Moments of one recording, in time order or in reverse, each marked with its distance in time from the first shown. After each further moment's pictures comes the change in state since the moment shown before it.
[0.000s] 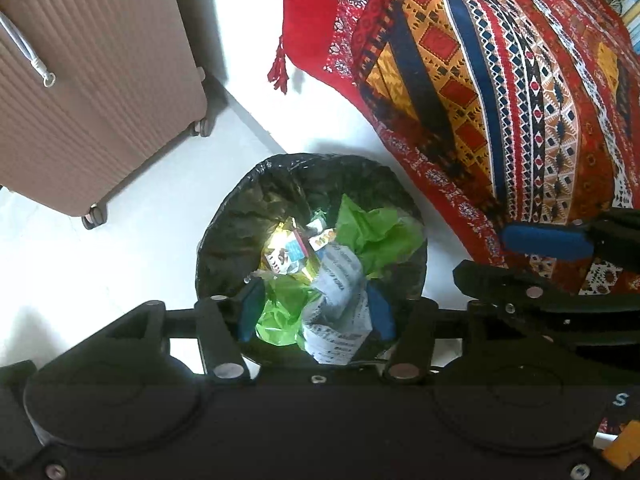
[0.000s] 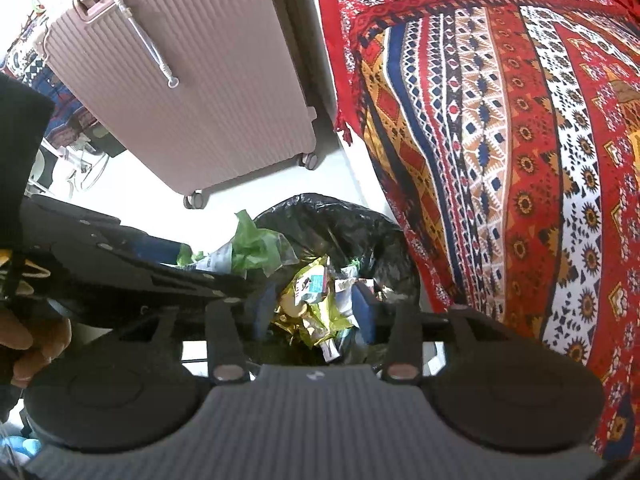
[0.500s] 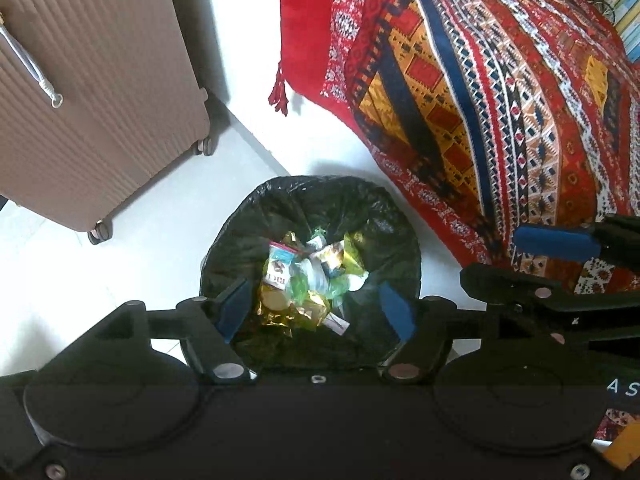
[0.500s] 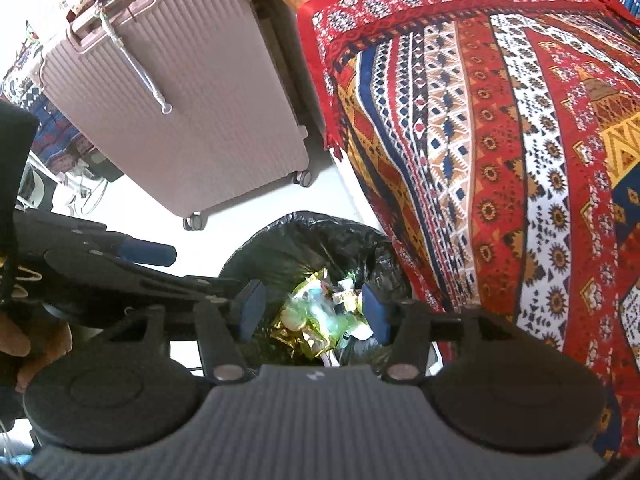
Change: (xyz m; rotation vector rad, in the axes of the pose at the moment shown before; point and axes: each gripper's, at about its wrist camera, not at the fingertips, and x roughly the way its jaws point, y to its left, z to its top) left arm -0.021 -0.007 0.005 0.008 -0.054 0.008; right arm -0.023 -0.013 0.004 0.053 -0.055 0.000
